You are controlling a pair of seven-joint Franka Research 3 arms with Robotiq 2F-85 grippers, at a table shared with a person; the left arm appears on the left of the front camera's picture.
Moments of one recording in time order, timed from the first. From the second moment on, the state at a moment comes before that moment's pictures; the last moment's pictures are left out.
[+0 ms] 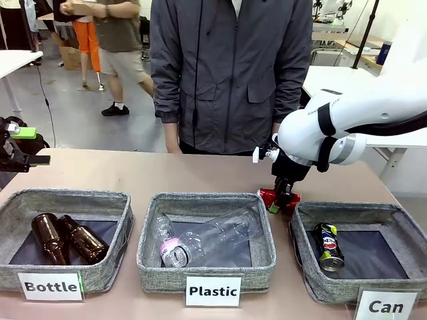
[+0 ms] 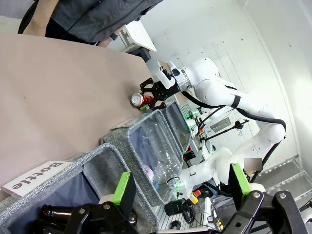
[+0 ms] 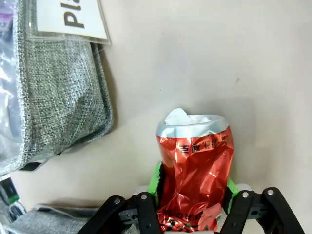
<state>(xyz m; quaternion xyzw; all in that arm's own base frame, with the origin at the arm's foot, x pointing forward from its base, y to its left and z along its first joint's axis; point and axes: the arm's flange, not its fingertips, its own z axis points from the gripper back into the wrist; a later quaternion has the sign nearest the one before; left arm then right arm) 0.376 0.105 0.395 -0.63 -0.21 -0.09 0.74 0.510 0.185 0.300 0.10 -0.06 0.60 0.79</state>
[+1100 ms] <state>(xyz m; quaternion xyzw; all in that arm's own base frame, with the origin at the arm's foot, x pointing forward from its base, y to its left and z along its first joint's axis) 0.376 0.105 0.396 -0.63 -0.21 -0.09 0.74 0.400 0.119 0.481 0.12 -0.16 0.60 0.77</state>
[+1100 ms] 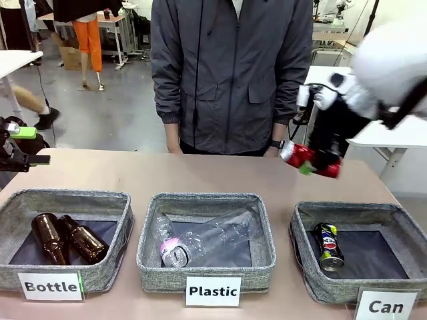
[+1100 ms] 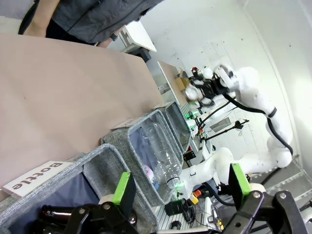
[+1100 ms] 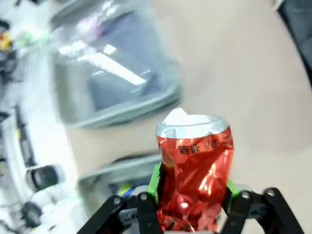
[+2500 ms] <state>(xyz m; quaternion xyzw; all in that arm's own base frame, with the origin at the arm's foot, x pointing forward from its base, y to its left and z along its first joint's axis) 0.376 0.105 0.395 -0.63 -0.21 -0.09 0.74 0.354 0.007 0.411 0.06 -0.03 0.67 0.74</state>
